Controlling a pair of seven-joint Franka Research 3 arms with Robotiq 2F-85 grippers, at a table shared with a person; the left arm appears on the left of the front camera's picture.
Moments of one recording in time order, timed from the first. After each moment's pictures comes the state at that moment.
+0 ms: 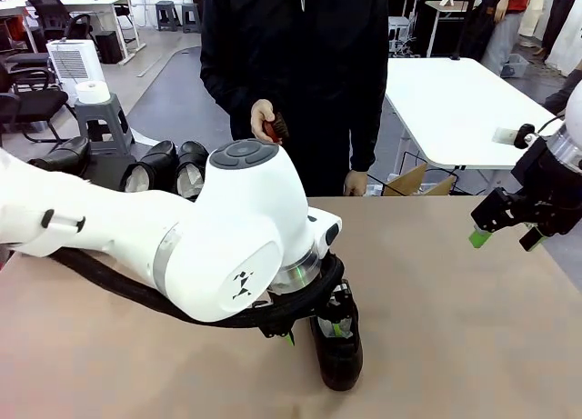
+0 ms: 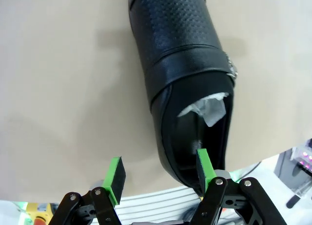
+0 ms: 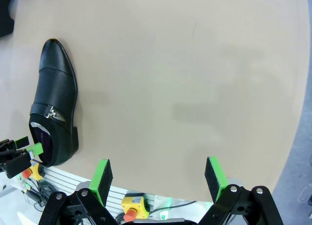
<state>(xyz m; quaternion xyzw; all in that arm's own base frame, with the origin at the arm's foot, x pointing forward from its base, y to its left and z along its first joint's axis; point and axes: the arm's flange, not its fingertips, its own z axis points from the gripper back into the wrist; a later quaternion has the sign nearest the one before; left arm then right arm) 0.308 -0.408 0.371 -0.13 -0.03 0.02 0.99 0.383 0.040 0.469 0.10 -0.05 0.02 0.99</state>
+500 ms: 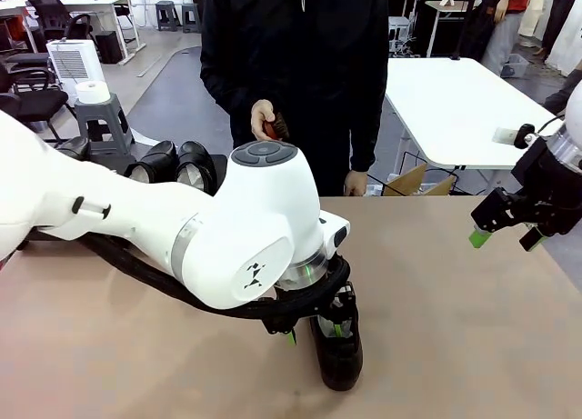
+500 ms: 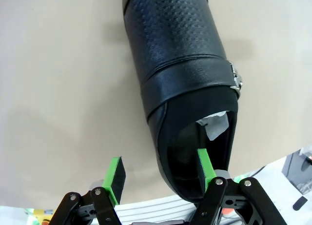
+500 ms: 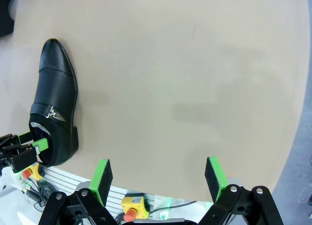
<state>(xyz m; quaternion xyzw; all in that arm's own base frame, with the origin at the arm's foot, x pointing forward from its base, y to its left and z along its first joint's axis) 0.320 -0.421 0.363 -0.11 -0.02 0.00 0.99 0.383 0.040 0.469 0.10 -0.05 0.02 0.99</state>
